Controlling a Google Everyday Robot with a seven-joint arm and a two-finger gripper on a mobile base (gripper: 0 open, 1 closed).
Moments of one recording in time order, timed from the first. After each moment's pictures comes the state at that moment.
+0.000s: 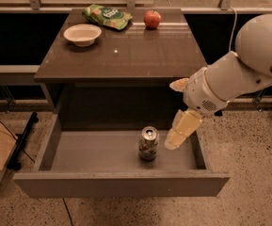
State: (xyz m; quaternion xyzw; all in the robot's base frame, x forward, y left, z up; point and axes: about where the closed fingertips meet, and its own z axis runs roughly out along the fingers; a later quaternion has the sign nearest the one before) arm 0.489 -0.102 0.840 -0.61 0.73 0.14 0.27
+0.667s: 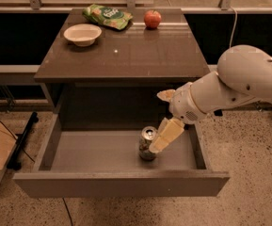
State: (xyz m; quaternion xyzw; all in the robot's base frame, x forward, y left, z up) arm 0.509 -0.069 0.792 -0.59 0.72 0.20 0.30
